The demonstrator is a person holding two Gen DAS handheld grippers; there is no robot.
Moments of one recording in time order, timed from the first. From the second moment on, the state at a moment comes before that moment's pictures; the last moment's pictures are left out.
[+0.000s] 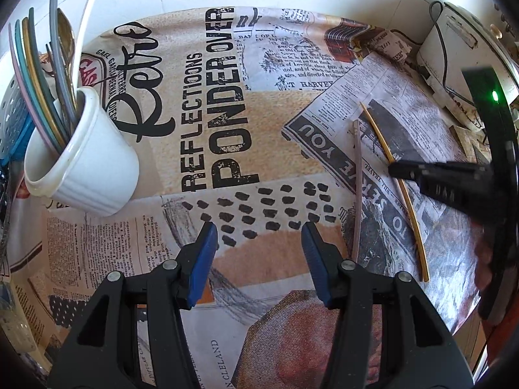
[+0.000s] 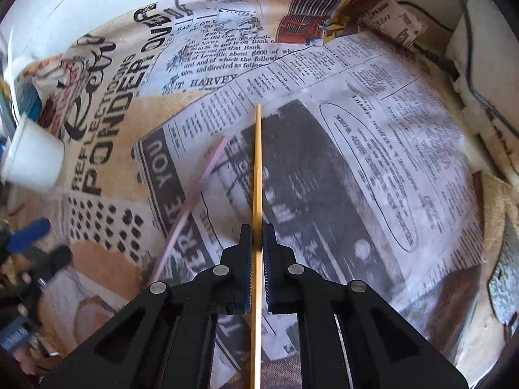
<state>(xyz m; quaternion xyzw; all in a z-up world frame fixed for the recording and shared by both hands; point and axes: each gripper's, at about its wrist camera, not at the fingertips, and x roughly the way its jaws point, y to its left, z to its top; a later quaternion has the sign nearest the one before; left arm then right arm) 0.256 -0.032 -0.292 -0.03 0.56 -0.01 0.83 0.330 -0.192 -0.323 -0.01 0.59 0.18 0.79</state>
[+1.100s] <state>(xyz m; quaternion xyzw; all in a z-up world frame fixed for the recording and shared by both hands) 0.327 -0.148 -0.328 -0.03 0.60 -0.11 0.79 0.302 -0.273 -0.265 0.05 0.51 0.19 0.84</state>
